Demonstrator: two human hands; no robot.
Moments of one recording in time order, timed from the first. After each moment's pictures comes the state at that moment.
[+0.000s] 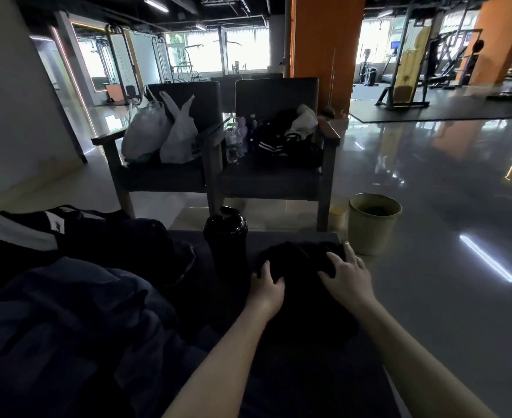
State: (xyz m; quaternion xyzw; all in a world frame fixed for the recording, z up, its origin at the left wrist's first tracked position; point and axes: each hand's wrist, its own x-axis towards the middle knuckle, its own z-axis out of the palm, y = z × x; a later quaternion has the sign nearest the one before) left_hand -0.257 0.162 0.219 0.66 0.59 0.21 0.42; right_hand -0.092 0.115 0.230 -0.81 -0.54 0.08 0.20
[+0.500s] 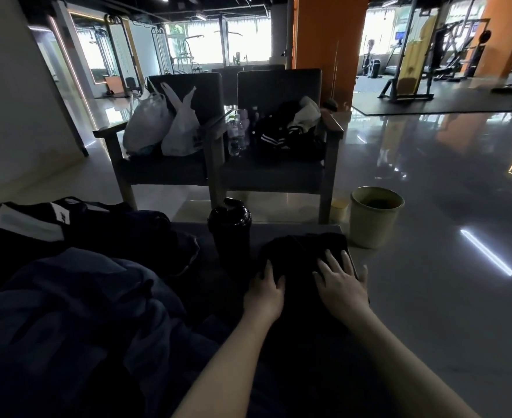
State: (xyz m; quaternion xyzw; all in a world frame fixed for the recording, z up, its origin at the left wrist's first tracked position) left_hand -0.270 0.153 0.195 0.74 0.59 0.15 0.29; right_hand -0.117 0.101 0.208 -0.79 -0.60 0.05 0.10
